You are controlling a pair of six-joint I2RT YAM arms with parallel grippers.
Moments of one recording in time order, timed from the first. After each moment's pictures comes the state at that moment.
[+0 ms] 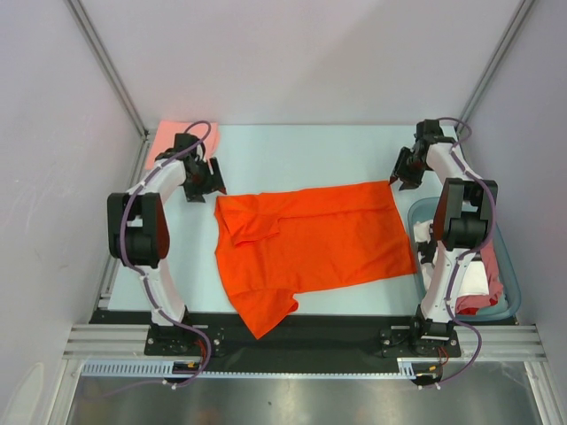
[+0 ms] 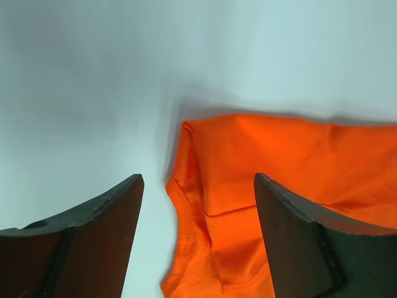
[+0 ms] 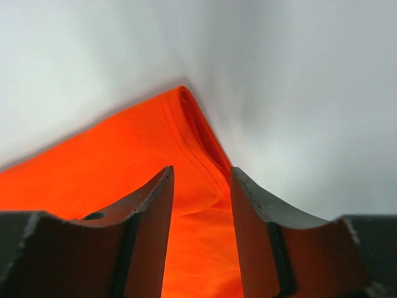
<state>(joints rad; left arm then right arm) -0.03 1.90 1.44 -0.63 0.12 -0.34 -0.08 2.12 1.73 -0.75 -0.14 0.34</state>
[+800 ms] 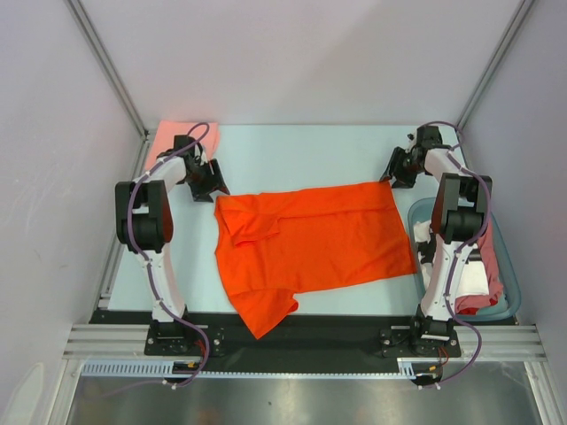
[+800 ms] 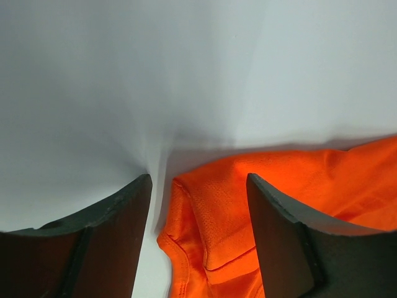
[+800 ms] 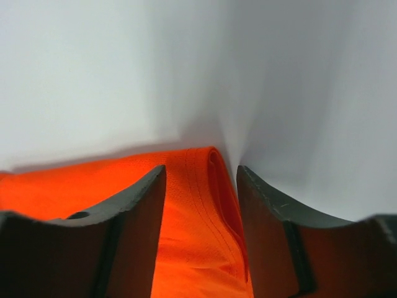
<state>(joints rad) 0.03 2.10 1.55 -0.61 0.30 -0.31 -0.10 2.22 1.72 -0.55 -0.34 0.28</state>
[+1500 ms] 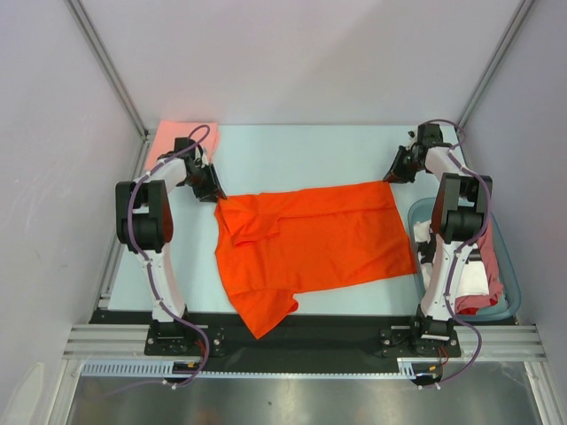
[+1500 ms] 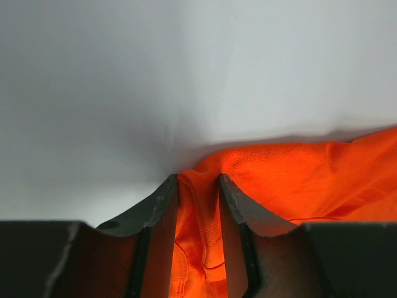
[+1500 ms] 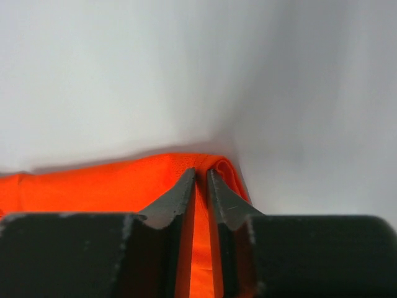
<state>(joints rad) 0.03 2.10 1.53 -0.61 0.33 -0.31 -0.10 2.23 1.75 -0.56 -0.37 0.30</state>
